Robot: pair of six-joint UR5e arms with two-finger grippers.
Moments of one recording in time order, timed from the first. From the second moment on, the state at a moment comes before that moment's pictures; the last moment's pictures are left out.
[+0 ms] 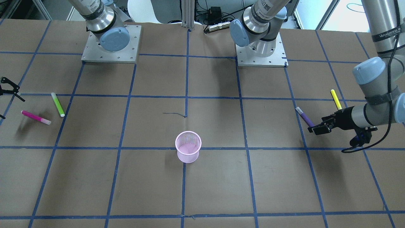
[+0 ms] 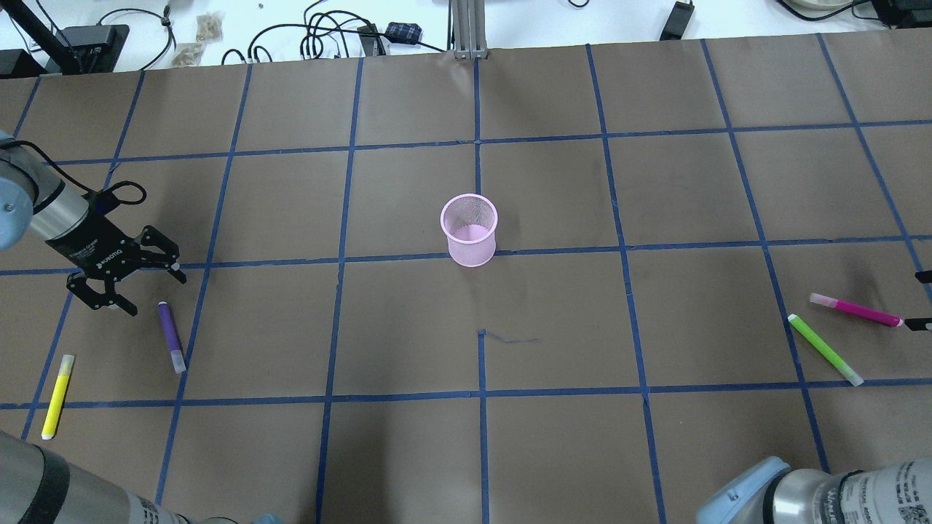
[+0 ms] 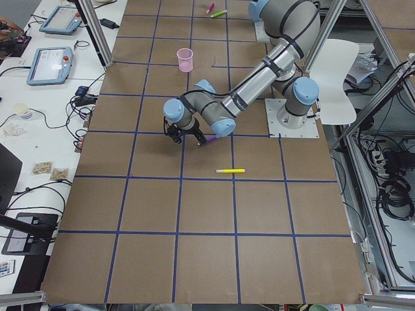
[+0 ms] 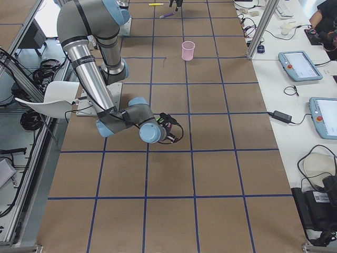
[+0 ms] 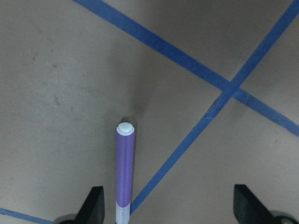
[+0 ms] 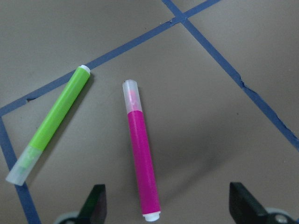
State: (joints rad) left arm -0.97 -1.98 -1.78 -1.37 1.50 0.04; right arm 0.48 -1.24 1.97 -1.97 -1.12 -2.19
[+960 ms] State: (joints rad) left arm -0.97 -2.03 -1.79 -1.33 1.55 0.04; right arm 0.47 -1.18 1.97 -1.88 -1.11 -2.45
